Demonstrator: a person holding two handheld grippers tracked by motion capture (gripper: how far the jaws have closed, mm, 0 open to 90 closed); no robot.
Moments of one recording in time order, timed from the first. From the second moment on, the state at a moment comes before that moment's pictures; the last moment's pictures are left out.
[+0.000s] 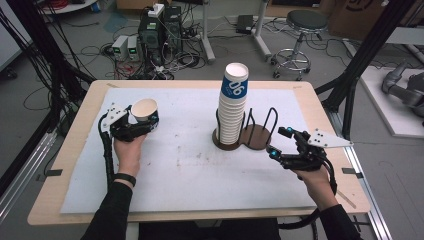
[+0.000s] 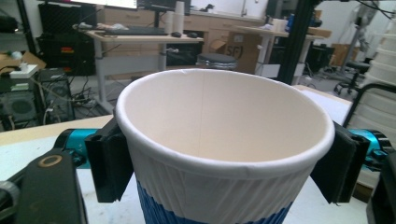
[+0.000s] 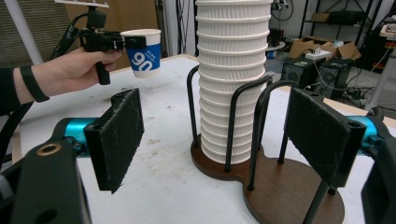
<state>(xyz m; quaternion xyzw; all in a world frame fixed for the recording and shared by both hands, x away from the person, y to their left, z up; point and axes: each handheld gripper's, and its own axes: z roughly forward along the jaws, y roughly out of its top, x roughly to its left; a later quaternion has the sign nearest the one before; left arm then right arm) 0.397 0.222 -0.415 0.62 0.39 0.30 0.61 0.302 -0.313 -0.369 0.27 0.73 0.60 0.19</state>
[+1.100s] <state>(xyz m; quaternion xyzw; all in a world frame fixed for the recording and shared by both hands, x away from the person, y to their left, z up) 0.404 0.216 -0.443 0.67 0.44 0.29 0.52 0.307 -0.305 -0.367 0.26 0.73 0.61 0.19</state>
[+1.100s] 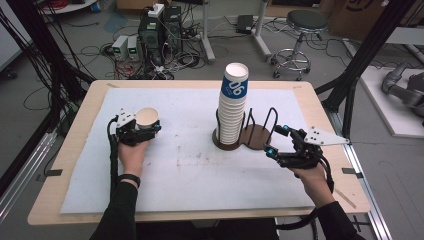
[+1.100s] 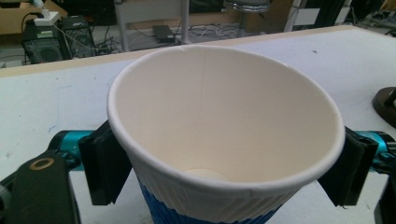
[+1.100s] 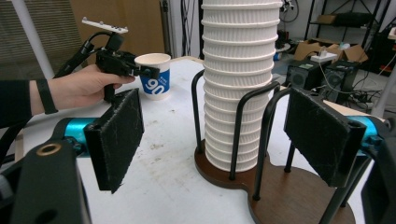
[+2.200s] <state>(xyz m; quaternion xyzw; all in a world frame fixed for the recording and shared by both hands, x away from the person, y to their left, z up) 0.359 0.236 -0.429 0.68 0.49 0.27 0.48 0.313 -0.304 -0.369 0.25 0.73 0.61 0.18</state>
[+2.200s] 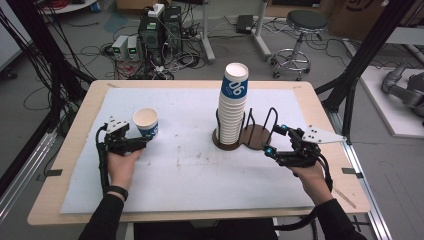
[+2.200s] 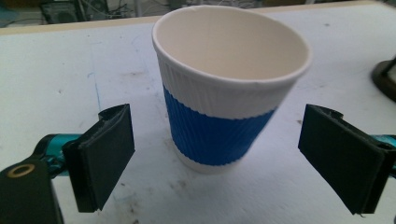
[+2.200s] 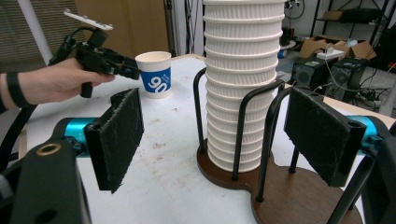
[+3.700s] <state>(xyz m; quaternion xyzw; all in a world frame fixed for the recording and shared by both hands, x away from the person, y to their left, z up) 0.286 0.189 -0.402 0.75 0.27 0.25 0.55 0.316 -0.301 -0.372 0.26 0.75 0.58 0.18</state>
